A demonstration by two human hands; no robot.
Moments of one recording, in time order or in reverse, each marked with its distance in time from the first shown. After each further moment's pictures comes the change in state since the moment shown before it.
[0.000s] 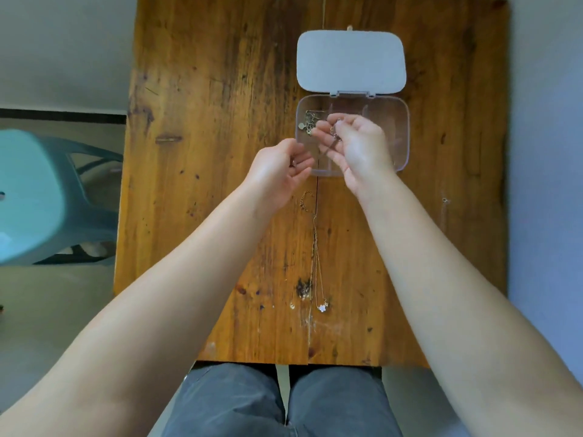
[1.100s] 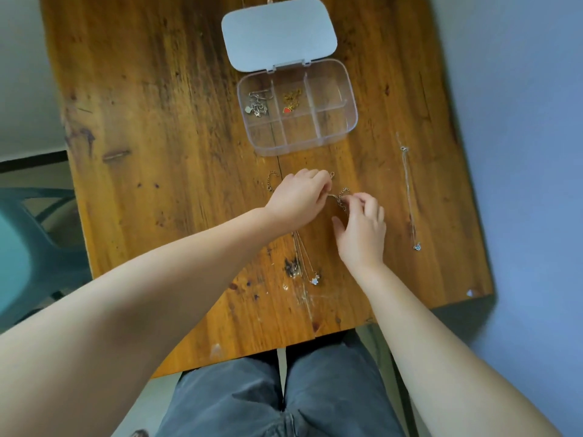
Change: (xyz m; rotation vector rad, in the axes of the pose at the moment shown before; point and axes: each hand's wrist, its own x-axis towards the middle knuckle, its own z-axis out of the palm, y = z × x) left_hand 0.011 -0.095 0.010 1.667 -0.546 0.969; right_hand -0.085 0.152 -0.090 -1.110 0.406 -0.216
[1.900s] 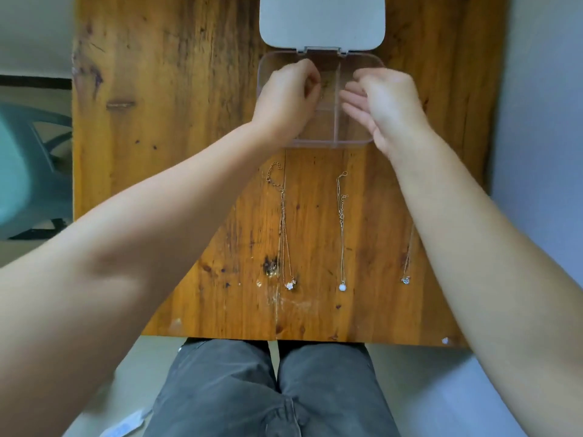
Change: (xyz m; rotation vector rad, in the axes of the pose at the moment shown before) left_hand 0.073 -0.031 -0.073 -0.165 0.428 -0.435; right_hand 0.171 -0.089 -0.080 0.960 -0.396 0.193
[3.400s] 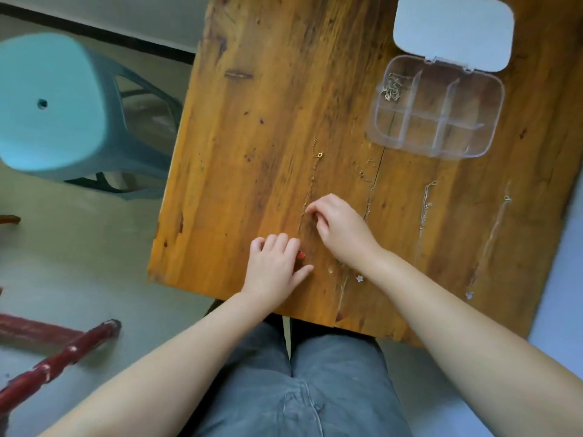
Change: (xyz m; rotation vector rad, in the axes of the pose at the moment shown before) left_hand -0.283 -0.110 -0.003 0.336 -0.220 -0.204; right_hand -0.125 0.140 0.111 -1.086 -0.552 -0.513
